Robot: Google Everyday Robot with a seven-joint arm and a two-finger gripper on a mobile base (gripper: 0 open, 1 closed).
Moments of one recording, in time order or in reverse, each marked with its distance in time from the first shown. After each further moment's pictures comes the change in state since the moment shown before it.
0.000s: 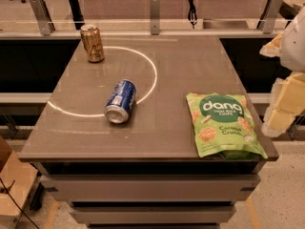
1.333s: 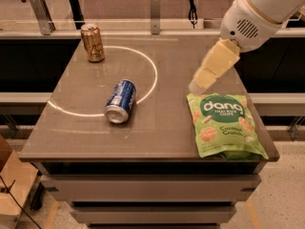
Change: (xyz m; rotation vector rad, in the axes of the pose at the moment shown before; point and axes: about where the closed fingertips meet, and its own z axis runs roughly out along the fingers) arm -0.094 -0.049 0.032 -0.076 -0.185 0.295
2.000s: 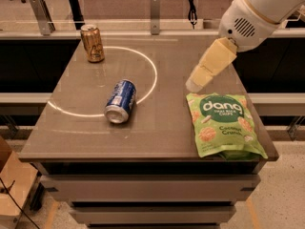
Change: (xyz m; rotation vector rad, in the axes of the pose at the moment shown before) arm -0.007 -0.001 0.003 -0.008 -0.014 0.057
